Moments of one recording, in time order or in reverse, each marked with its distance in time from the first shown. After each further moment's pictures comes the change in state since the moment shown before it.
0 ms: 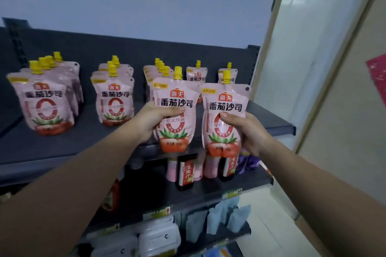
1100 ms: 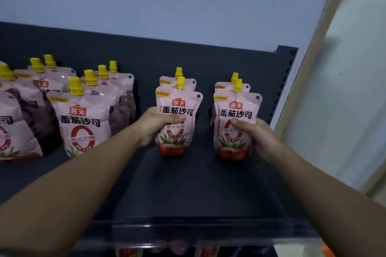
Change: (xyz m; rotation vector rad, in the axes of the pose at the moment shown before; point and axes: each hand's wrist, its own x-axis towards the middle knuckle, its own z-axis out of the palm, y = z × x) left_hand 0.259 -0.052 0.080 0.098 0.219 -0.002; right_hand 0.276 0.004 -0.203 -0.059 -0.127 0.061
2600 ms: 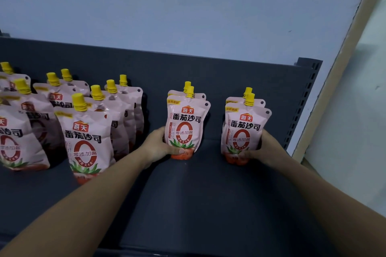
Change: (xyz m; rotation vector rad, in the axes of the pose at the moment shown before) left_hand 0.013 -0.024 -0.008 0.359 0.165 0.008; right_hand 0.067 0.021 -0.037 -0.685 -0.081 -0.077
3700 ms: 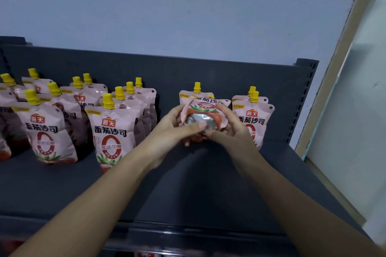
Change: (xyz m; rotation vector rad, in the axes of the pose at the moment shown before) left_hand -0.089 0.069 -0.006 -0.254 -0.126 0.229; right_hand -0.077 -0.109 0.084 0.657 -0.040 -0.343
